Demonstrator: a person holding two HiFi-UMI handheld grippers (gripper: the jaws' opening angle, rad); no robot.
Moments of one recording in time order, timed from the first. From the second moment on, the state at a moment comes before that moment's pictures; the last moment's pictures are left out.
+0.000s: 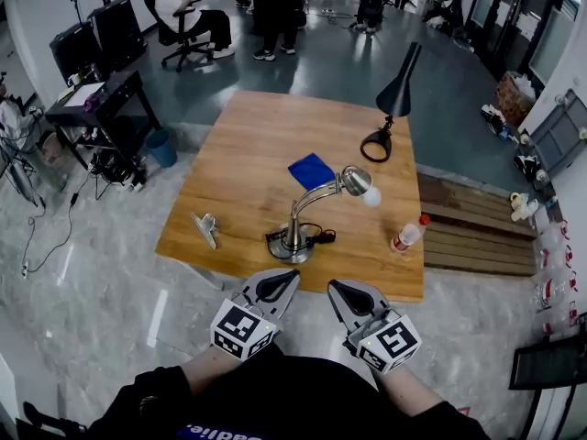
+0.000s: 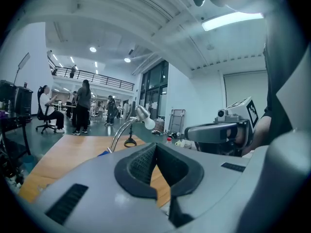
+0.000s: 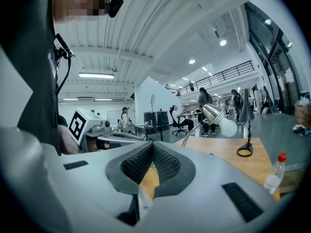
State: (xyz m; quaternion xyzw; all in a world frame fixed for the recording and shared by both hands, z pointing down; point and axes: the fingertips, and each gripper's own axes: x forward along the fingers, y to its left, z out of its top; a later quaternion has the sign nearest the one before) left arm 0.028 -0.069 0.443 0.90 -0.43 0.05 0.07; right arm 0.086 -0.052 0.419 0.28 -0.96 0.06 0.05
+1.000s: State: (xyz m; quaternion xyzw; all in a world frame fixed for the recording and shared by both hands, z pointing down) left arm -0.032 -0.201 0.525 0.94 -0.30 0.12 0.06; right arm -0.003 -0.169 0.403 0.34 -0.91 -0.09 0.21
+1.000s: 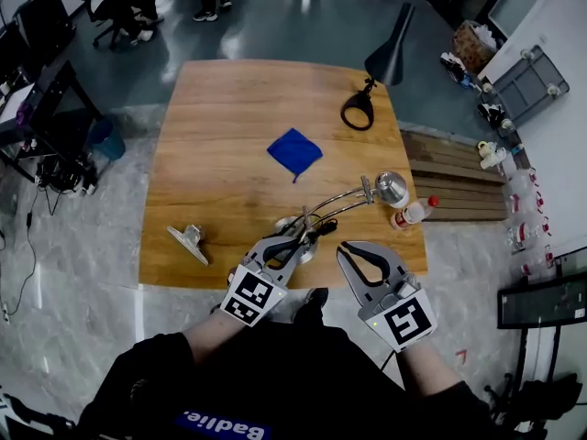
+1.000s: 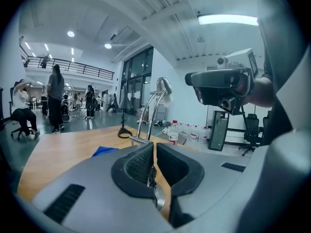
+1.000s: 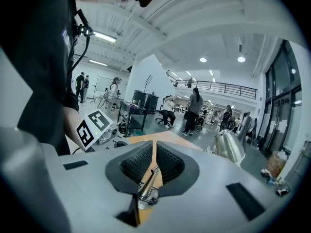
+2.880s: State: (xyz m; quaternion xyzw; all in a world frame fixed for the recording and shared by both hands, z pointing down) left arm 0.010 -0.257 0.595 0.93 -0.29 0.21 0.07; right arm 0.053 -0.257 0.441 0.30 -0.63 -0.37 0.61
